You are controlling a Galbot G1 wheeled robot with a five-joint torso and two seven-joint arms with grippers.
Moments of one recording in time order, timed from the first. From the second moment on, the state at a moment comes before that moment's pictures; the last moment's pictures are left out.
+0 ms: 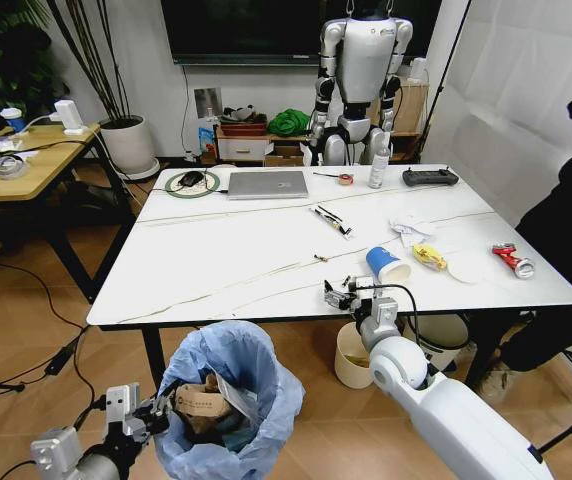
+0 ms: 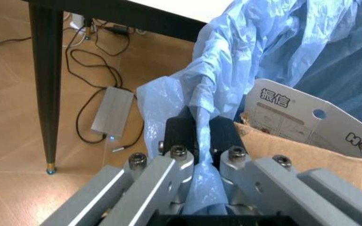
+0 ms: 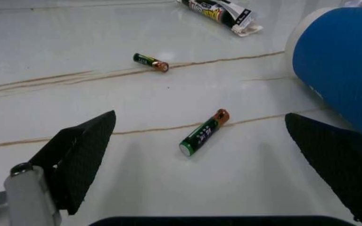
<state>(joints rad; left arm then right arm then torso) 2.03 -1.09 -0.73 -2.43 -0.86 0.38 -0.17 -0.90 1.06 -0.08 1.70 0.66 -0.22 0.45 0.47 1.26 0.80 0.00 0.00</state>
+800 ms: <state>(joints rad) 2.03 -1.09 -0.73 -2.43 -0.87 0.37 -0.17 -0.92 1.03 -0.07 1.70 0.70 -0.21 0.40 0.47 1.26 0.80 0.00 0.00</state>
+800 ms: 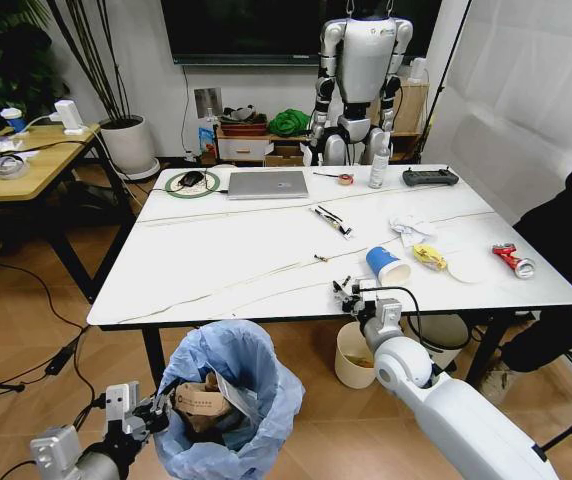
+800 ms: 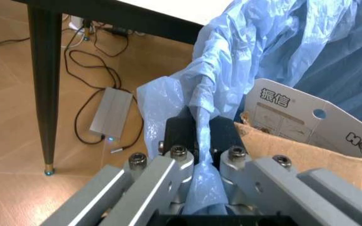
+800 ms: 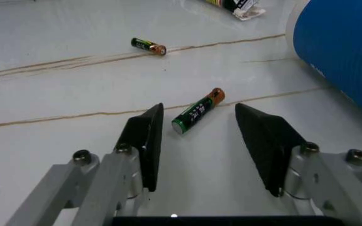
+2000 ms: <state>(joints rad) 1.99 -1.05 -0.71 -2.43 -0.91 0.37 -0.18 -0.95 0.83 -0.06 1.95 0.99 0.10 -0.26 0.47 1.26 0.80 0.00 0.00</state>
